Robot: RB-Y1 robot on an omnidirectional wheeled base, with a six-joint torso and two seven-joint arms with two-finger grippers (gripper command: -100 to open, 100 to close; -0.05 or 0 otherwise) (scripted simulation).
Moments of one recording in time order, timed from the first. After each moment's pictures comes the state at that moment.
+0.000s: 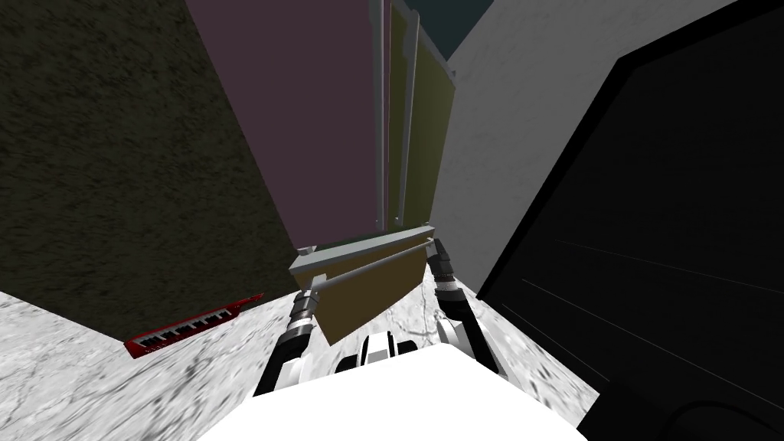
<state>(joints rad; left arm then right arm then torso) 0.31 -0.04 0.13 -1.55 0.06 -0.50 0.03 0.52 -0.05 0.05 -2.27 0.03 -0.40 -0.02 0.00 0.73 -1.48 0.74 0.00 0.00</state>
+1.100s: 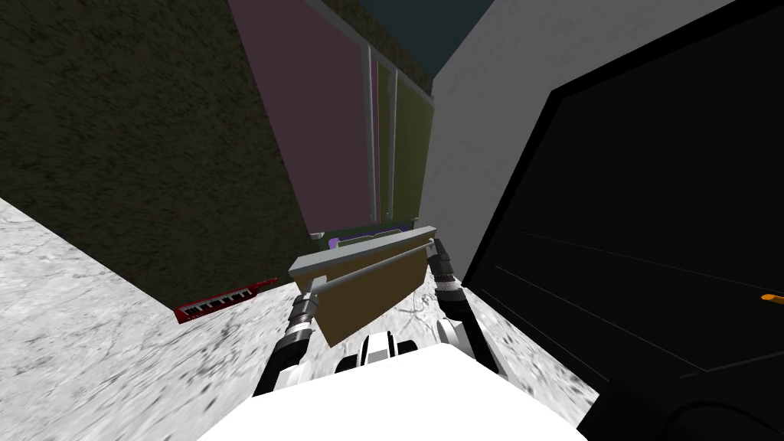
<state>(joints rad) 0.36 -0.04 0.10 -1.59 0.06 -0.49 0.04 0.52 -0.05 0.05 -2.27 0.03 -0.40 -0.02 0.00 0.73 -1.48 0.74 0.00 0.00</state>
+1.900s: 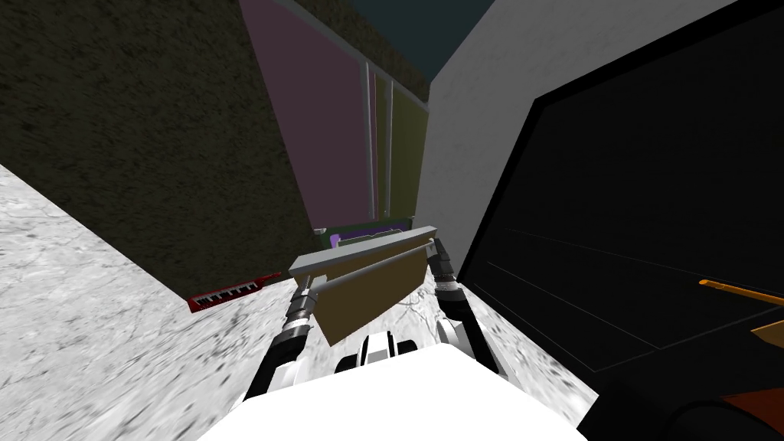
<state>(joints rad) 0.39 -0.04 0.09 -1.71 0.06 -0.40 0.04 0.52 -0.05 0.05 -2.27 0.03 -0.40 -0.02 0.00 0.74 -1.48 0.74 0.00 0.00</state>
